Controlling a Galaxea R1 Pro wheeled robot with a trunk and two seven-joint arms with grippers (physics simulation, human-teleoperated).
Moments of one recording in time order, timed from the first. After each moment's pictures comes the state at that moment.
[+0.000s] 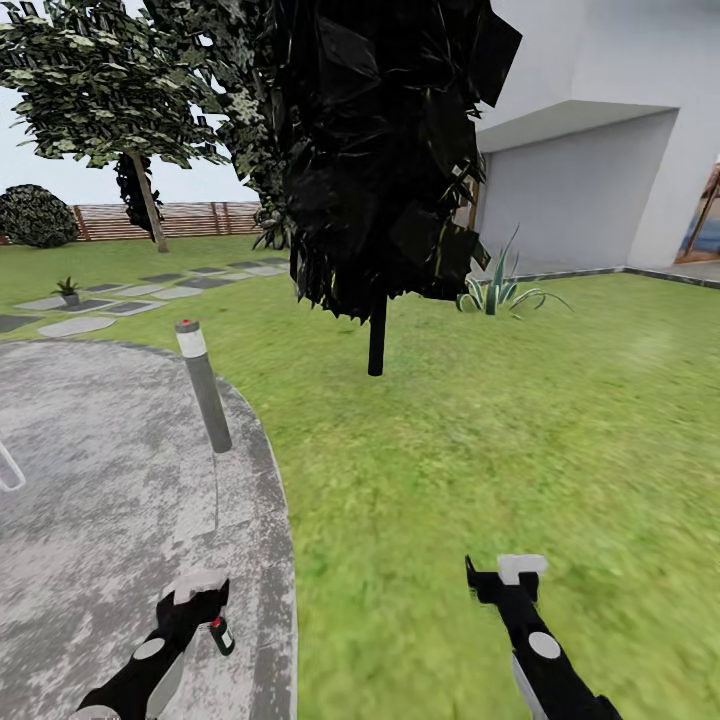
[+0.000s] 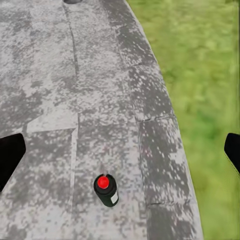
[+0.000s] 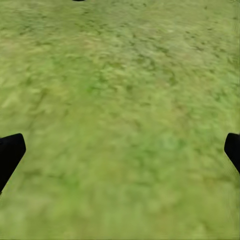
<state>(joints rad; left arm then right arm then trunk) -0.52 0.10 0.14 -0.32 0.03 -0.24 -0.01 -0.34 -0.02 -0.02 -0.78 0.08 -0.15 -0.08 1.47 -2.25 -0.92</state>
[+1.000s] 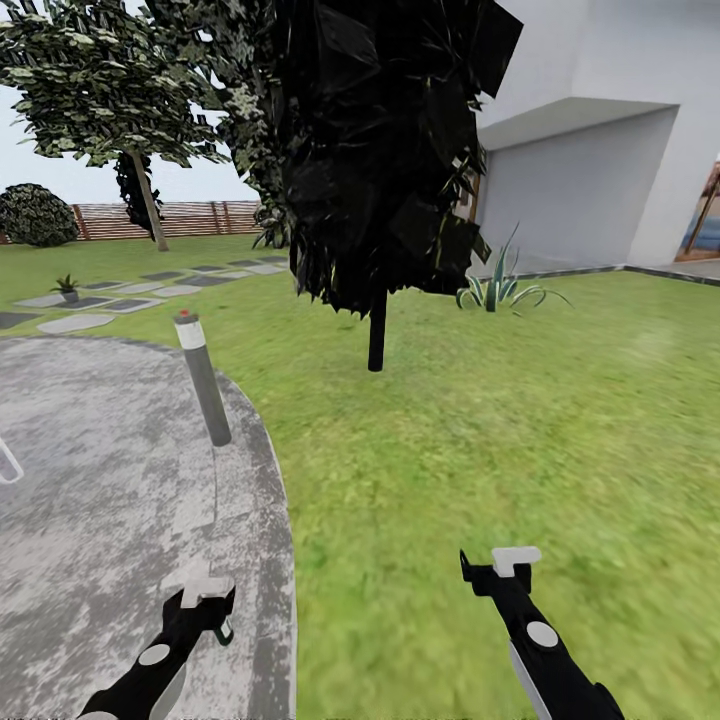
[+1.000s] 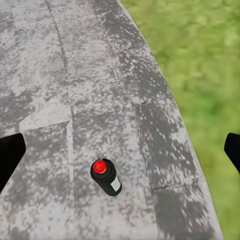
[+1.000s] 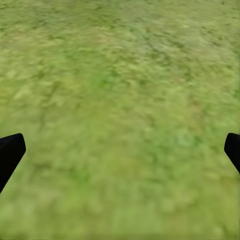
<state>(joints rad) -0.51 0.09 0.14 -0.32 -0.09 -0.26 -0.01 -0.37 -0.03 -0.02 -0.78 0.08 -0.12 -0.02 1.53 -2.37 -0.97</state>
